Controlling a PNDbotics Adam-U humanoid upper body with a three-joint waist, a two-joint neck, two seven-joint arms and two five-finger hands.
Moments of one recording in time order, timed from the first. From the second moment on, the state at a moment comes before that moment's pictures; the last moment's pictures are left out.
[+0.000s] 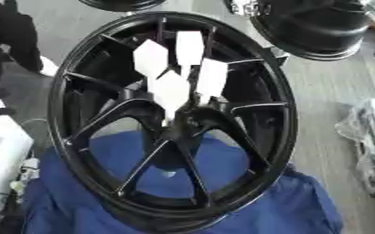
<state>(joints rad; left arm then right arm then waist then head) -0.28 0.51 -0.19 -1.61 0.30 -0.13 0.19 -0.97 -0.98 0.47 -1.78 -0.04 0.43 0.60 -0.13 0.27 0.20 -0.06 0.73</state>
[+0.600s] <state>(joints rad) -0.28 0.51 -0.20 -1.61 0.30 -0.13 0.19 -0.97 -0.97 0.50 -1.78 0.06 0.46 0.76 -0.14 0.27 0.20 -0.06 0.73</state>
